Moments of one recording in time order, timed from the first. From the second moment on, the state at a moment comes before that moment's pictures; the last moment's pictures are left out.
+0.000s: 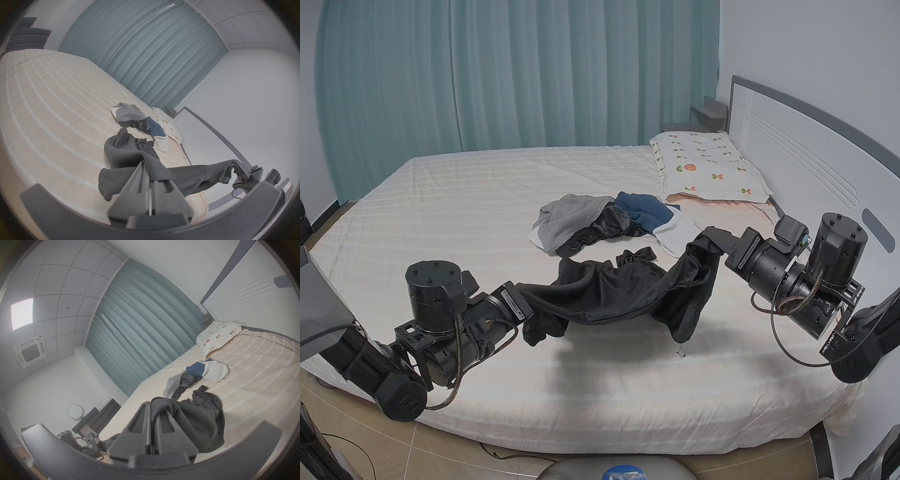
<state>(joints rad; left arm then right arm) -0.49 1.85 -0.51 -1.11 0.12 -0.77 0.52 1.77 -0.63 -1.19 -0.02 0.68</state>
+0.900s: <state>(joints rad) -0.44 1.81 -0.52 -1.10 0.12 -0.75 0.53 1.82 -0.67 -1.21 -0.18 0.61</state>
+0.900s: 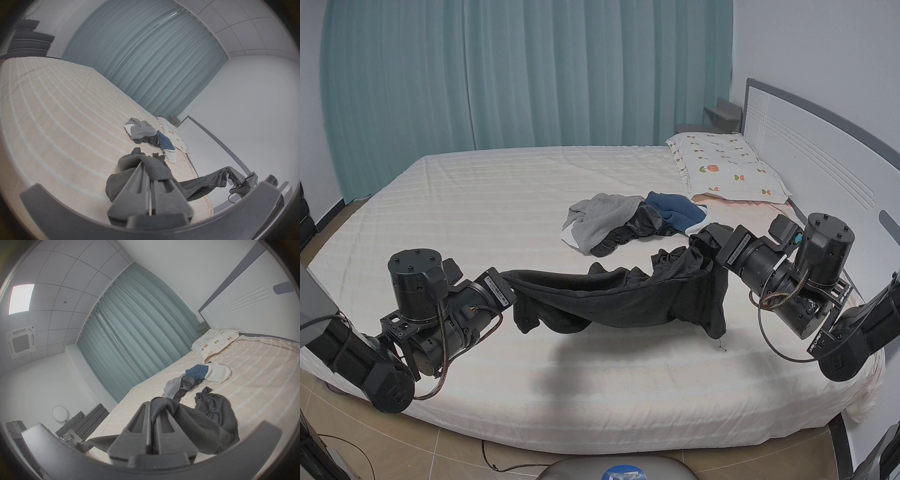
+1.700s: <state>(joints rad) -0.43 1.80 -0.52 -1.11 0.12 -0.70 0.53 1.87 -0.69 -1.31 -0.19 0.61</state>
